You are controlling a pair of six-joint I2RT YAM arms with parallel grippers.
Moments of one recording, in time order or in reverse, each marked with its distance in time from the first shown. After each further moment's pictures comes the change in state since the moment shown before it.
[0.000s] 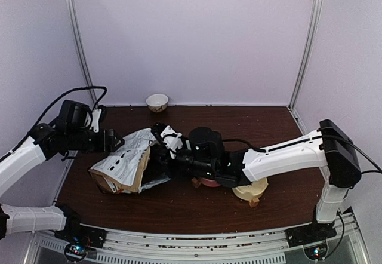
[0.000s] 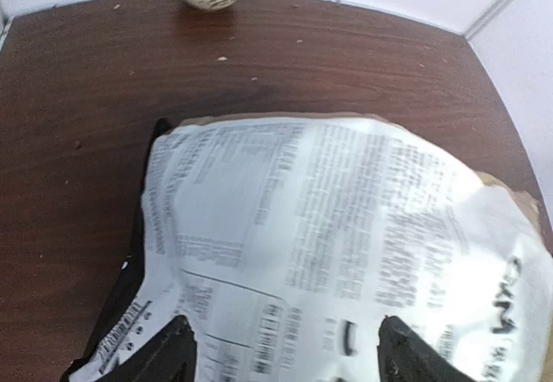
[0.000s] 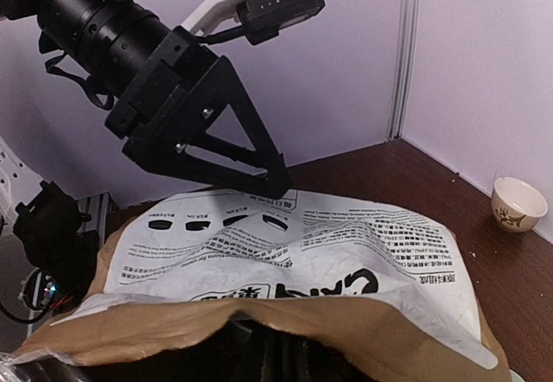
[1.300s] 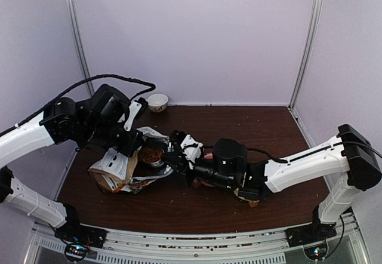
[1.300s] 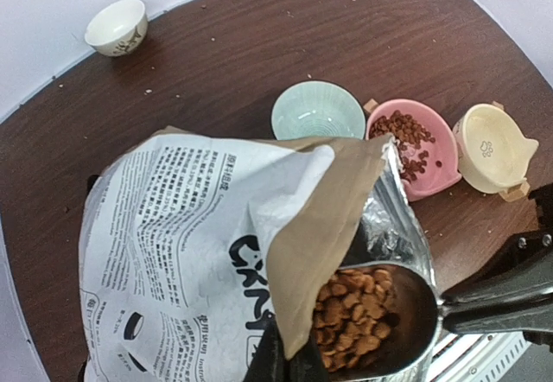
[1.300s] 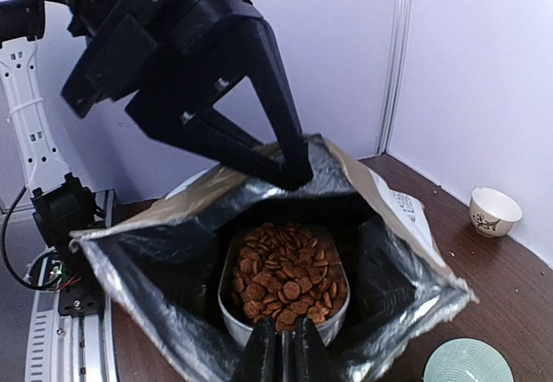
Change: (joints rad) left arm -0.548 0.279 0.418 -0.286 -0.372 0.003; right arm 0.054 -0.175 -0.250 0.165 0.080 -0.050
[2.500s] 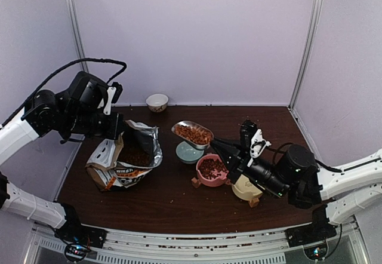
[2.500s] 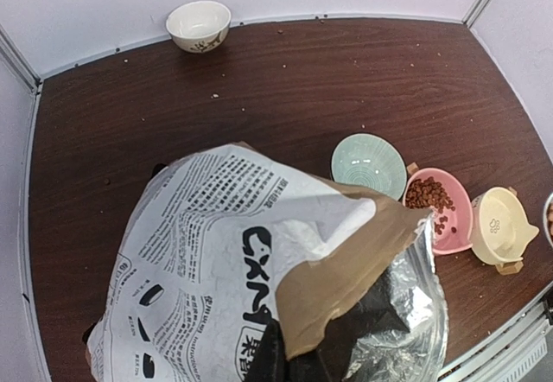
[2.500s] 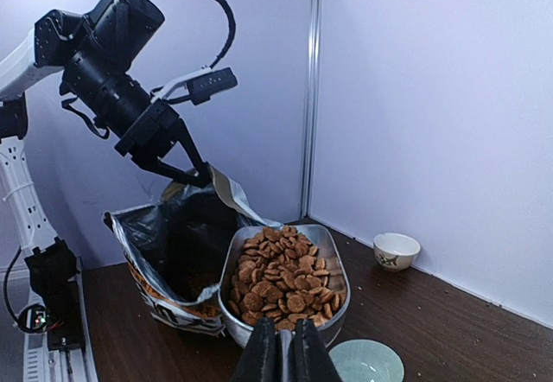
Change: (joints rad) left arm 0.117 -0.086 0.060 -0.069 -0.053 -0.138; right arm 0.048 -0.509 -0.380 0.138 0.222 -0.075
